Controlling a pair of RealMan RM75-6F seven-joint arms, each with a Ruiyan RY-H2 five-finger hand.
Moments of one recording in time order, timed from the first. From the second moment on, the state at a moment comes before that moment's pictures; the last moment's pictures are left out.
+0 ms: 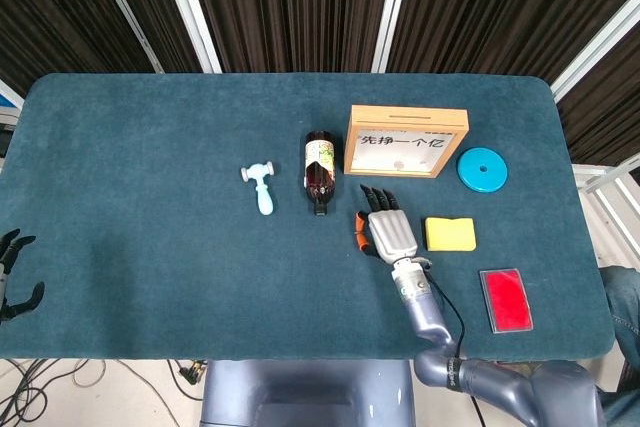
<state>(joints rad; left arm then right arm) -0.12 -0.99 -0.06 -1.75 1.17 1.23 -0.04 0.67 -1.93 0.27 -1.03 -1.23 1.05 -0.18</state>
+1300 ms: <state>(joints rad) -0.12 -1.02 -0.08 -1.75 1.10 1.24 0.01 0.92 -1.40 0.65 -1.41 -0.71 0.90 -0.54</state>
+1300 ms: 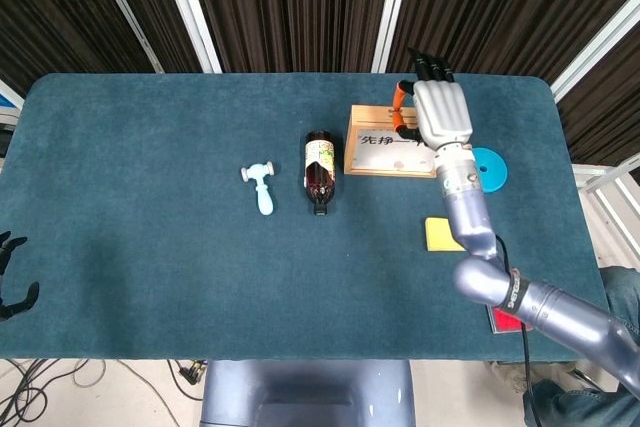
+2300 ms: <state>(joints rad) -0.12 -1.02 -0.09 -1.76 1.05 1.25 0.06 1.09 -1.33 0.48 -1.28 -0.43 0.77 -0.58</state>
